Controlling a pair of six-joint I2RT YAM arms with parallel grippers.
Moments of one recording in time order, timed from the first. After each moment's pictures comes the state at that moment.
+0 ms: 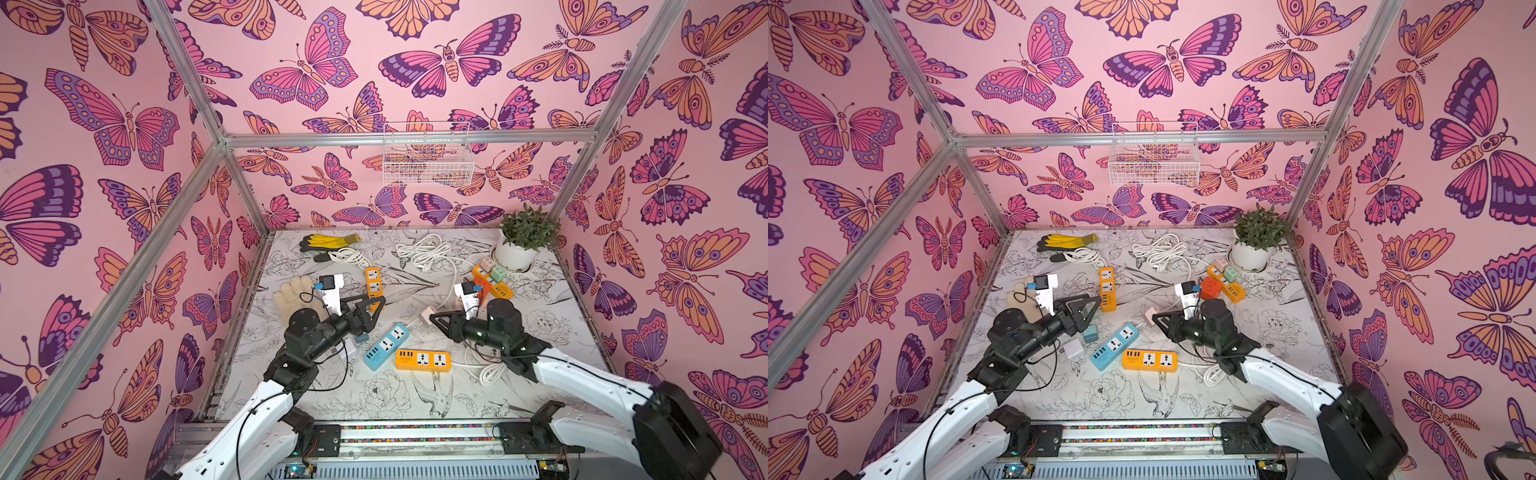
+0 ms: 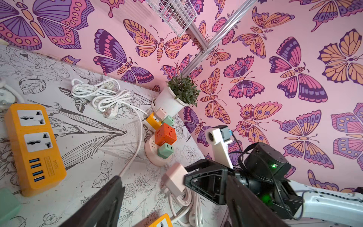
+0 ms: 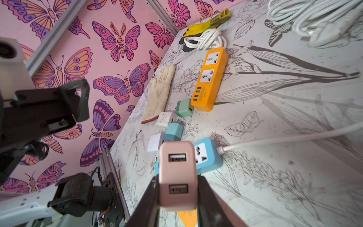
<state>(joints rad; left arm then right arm) -0.44 0.74 0.47 0.23 0.37 -0.73 0.70 1.20 0.52 0.34 -0.40 0.63</state>
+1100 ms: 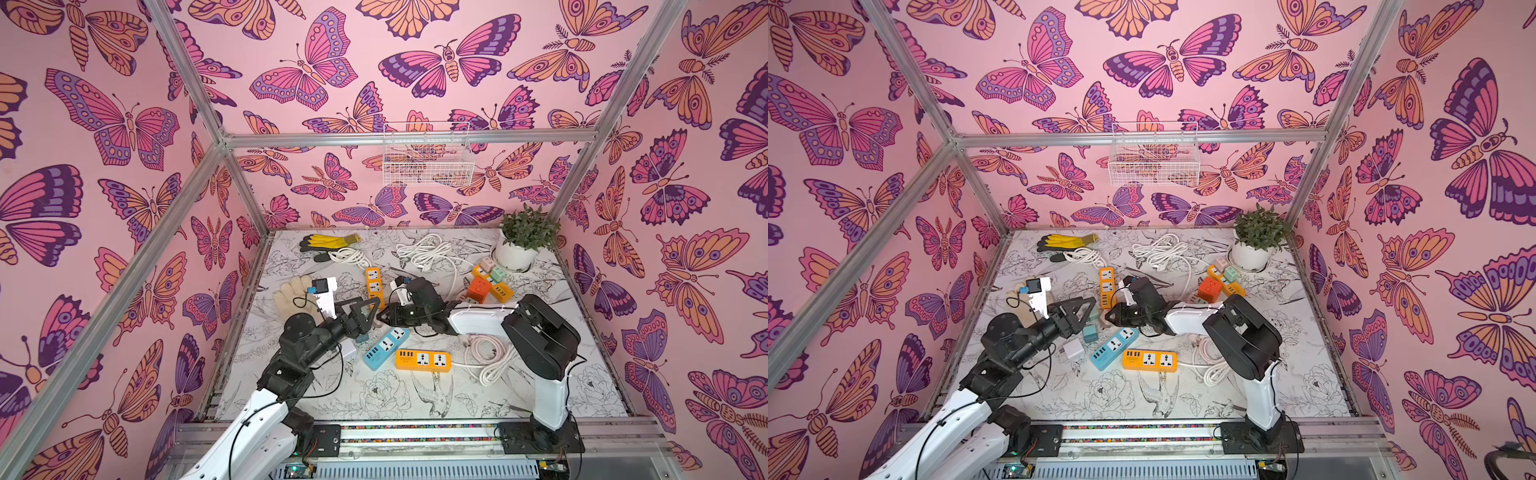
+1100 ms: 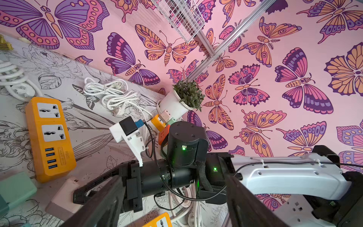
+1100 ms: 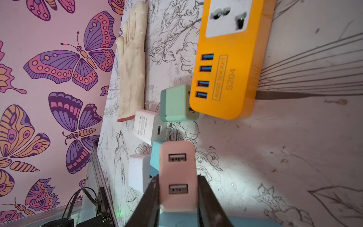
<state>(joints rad) -0.44 0.67 0.47 0.15 0.32 -0.74 0.86 1.96 1.11 0.19 -0.41 0.75</state>
